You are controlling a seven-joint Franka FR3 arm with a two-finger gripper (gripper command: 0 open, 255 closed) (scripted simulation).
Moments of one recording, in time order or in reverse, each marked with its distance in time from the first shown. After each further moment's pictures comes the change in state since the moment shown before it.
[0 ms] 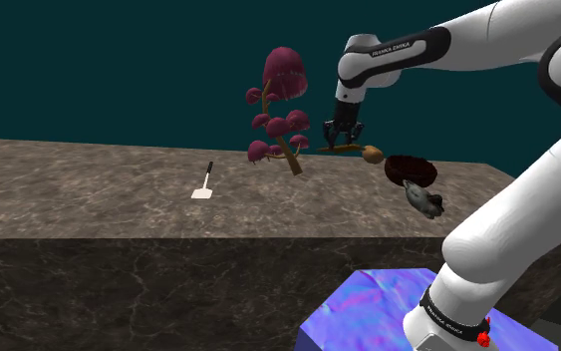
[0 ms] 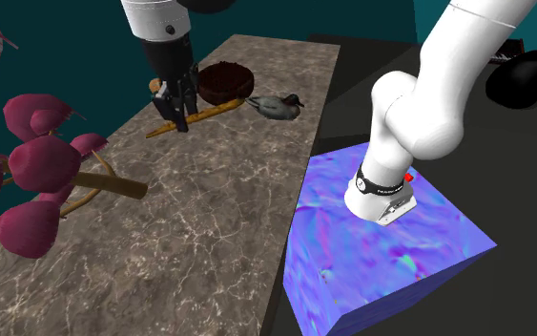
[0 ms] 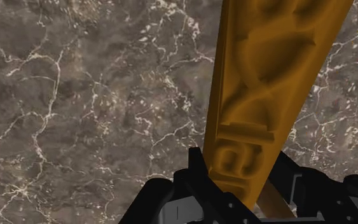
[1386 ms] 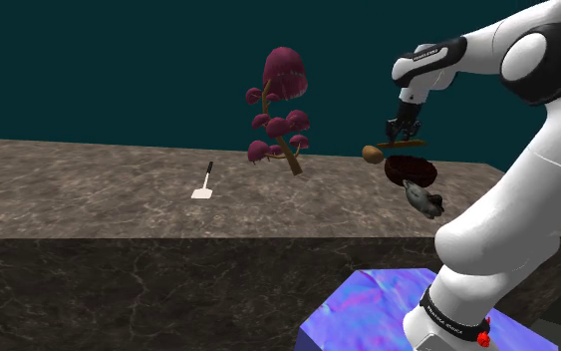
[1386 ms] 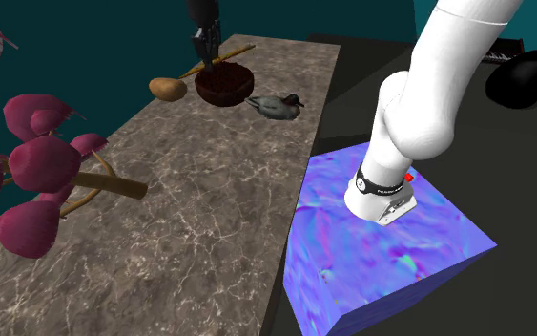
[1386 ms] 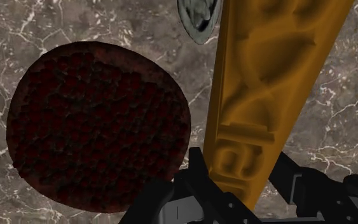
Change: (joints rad) arm -0.213 0.128 -0.320 0.148 -0.031 -0.009 -0.521
